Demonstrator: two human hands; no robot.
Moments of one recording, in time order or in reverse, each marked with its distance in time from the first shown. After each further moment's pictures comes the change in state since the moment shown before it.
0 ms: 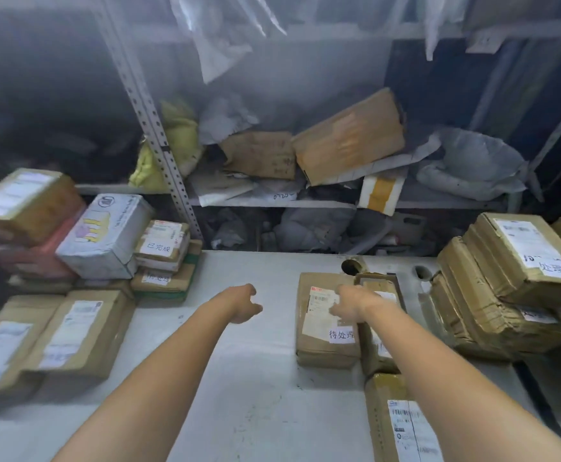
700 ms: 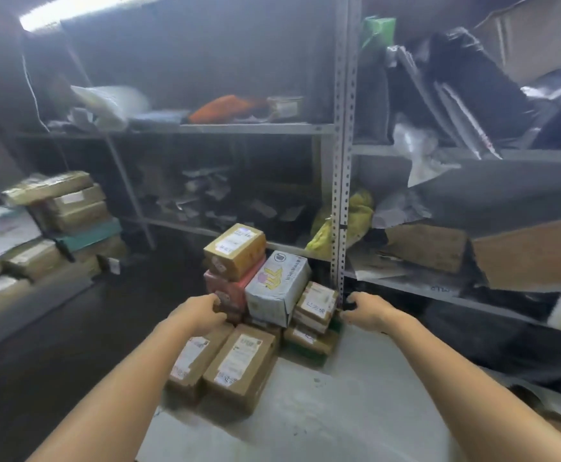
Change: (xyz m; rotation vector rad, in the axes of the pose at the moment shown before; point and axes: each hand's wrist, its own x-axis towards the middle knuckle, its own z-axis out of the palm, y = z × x) left_hand -0.187 -0.313 -0.143 -0.193 0.443 -0.408; right_hand -0.026 -0.313 -0.058 0.015 0.136 -0.435
